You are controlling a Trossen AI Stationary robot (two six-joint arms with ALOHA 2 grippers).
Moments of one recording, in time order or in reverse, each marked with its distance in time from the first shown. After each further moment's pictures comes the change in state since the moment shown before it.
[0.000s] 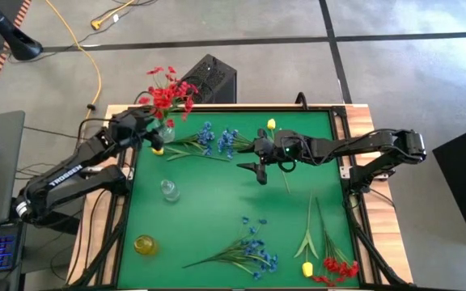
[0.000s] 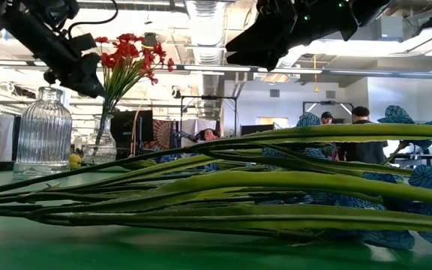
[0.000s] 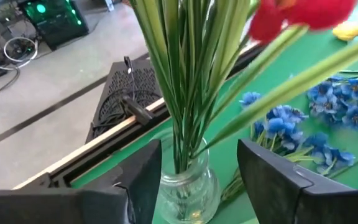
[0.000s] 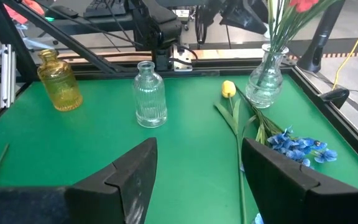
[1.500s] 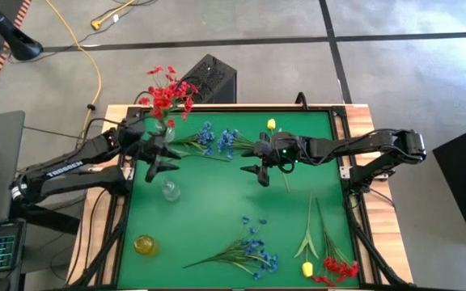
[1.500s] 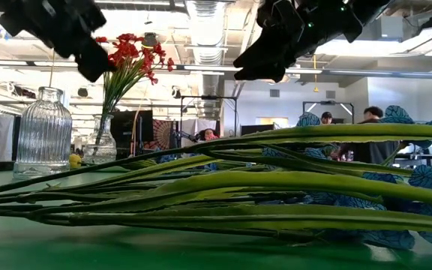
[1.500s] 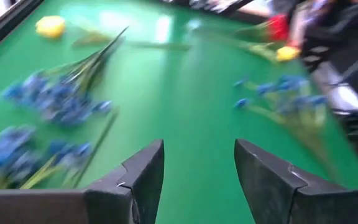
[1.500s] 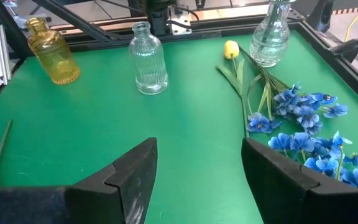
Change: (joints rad) left arm -0.240 0.079 0.053 -0.003 0.794 0.076; right arm 0.000 0.000 0.000 -0.134 -0.001 0.063
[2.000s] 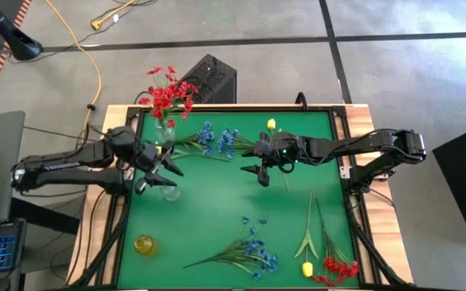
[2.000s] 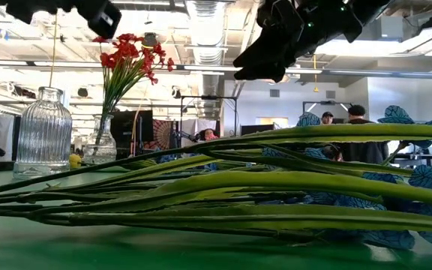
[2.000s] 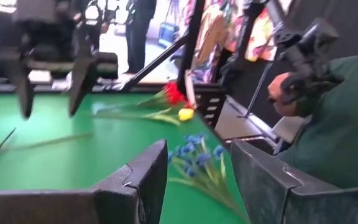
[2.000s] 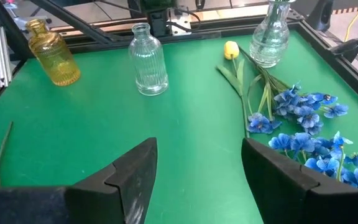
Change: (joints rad) left arm -0.289 -0.015 0.000 0.387 0.094 -0.179; right arm 0.002 0.000 0.000 0.003 0.000 0.009
